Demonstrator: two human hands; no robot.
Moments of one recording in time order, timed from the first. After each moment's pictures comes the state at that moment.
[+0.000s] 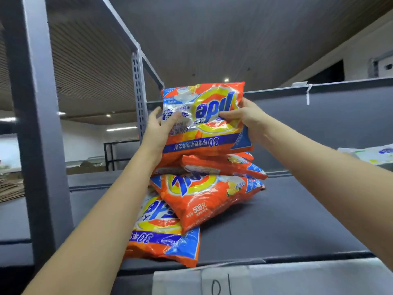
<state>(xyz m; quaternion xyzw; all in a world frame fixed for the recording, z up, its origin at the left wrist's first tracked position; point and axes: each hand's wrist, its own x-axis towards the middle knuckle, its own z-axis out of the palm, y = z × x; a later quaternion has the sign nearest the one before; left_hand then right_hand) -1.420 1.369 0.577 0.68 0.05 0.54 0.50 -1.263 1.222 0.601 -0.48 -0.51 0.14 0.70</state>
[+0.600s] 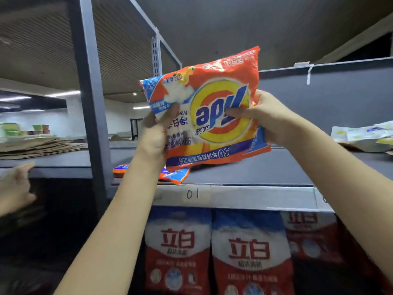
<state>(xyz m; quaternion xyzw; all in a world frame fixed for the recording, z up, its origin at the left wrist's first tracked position) -1.502 1.191 0.504 0.56 -0.03 0.60 0.57 -1.342 1.067 0.537 -0.43 -0.62 0.19 0.63</state>
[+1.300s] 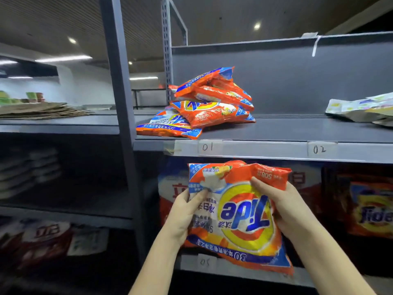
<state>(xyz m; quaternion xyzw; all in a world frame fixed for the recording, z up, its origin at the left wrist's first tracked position) -1.565 1.126 0.294 0.58 0.18 0.37 0.70 -1.424 0.985 0.342 -0.47 -0.34 0.34 0.74</state>
